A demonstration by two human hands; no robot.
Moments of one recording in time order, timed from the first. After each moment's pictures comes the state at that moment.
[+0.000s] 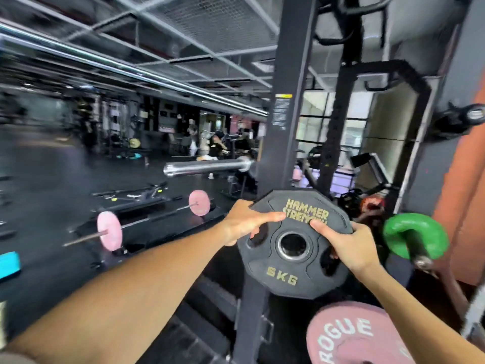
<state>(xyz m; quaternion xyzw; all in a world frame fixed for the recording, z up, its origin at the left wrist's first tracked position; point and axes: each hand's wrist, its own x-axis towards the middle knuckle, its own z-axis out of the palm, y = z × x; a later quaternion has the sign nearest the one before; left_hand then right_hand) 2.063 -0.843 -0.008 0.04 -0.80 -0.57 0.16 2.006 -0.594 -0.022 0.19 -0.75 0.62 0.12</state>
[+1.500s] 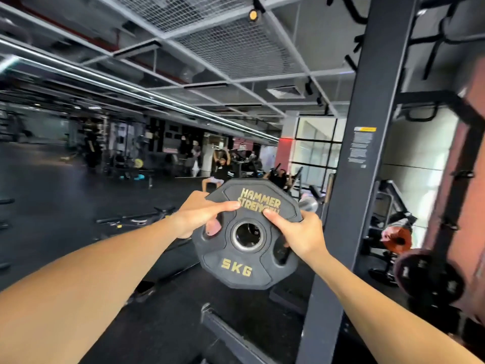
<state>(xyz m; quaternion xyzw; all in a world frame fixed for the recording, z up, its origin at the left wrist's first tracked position) 2.046 -1.265 0.057 0.05 -0.80 -0.55 0.25 1.964 -1.021 0.044 0.27 -0.75 0.59 0.15</state>
